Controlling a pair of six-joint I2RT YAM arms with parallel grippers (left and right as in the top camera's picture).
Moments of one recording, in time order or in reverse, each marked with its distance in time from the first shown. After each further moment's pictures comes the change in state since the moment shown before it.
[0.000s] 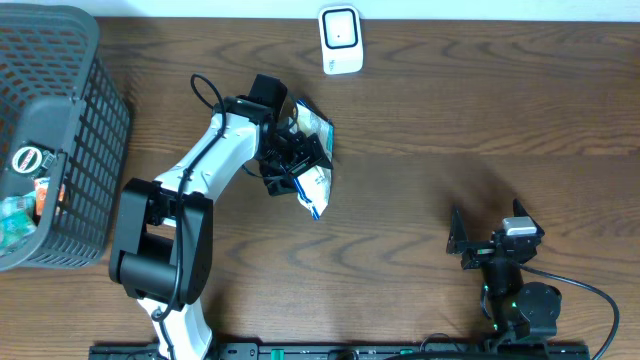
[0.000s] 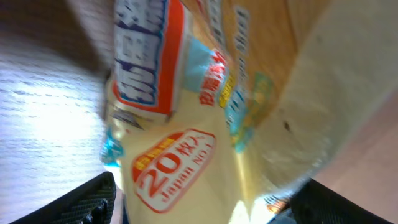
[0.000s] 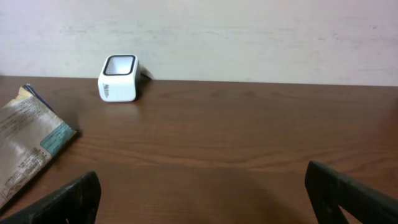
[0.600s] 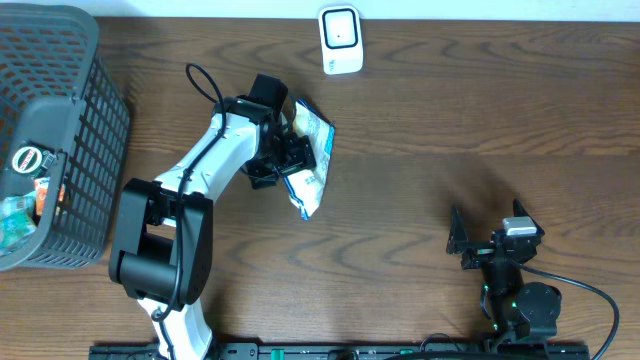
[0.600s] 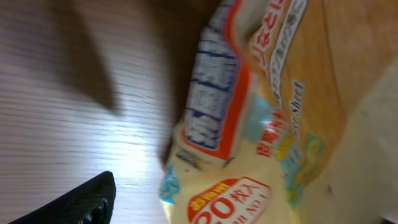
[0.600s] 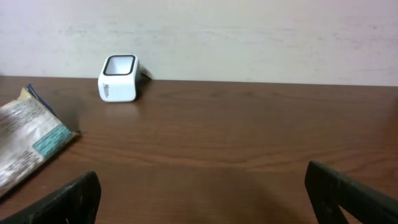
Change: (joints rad) left arm 0.000 0.000 0.000 -0.005 -0.300 0.121; right arm 0.000 0.000 0.000 0.000 0.000 0.000
